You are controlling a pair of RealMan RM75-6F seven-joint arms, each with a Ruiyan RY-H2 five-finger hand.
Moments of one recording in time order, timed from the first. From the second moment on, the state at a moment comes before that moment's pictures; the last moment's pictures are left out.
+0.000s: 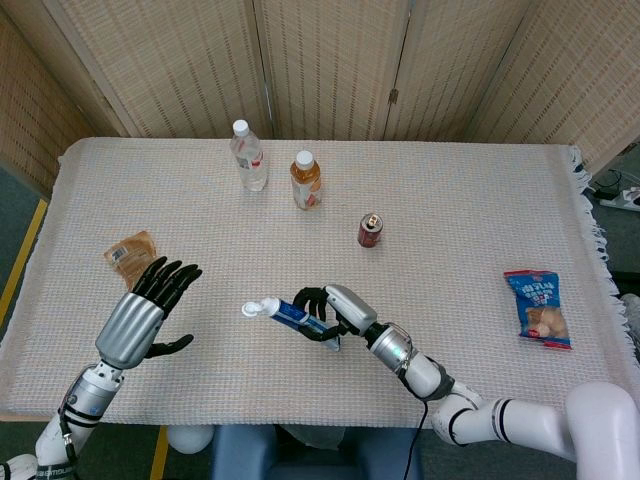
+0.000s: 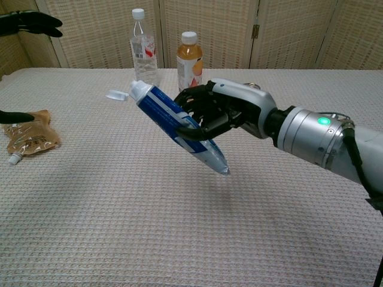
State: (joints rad) left arm -0.40 -1.24 -0.12 -1.71 1.71 1.33 0.09; right arm 0.78 -1.69 0.18 -1.36 -1.51 0.92 0.78
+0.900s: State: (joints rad) left arm -0.50 -1.36 -0.13 -1.73 1.71 1.29 0.18; right arm 0.85 -1.69 0.09 -1.34 -1.60 0.95 0.90
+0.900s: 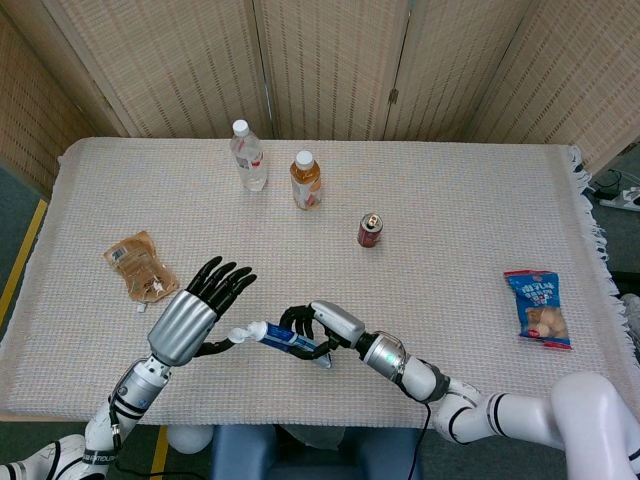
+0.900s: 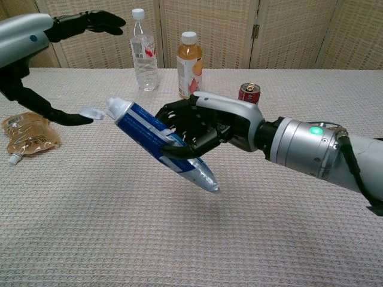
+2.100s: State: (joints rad) left arm -0.56 -1.22 -0.14 -1.90 1.56 1.19 -0.33; right arm 0.83 -1.79 0.11 -1.31 -1.58 1.04 0.82
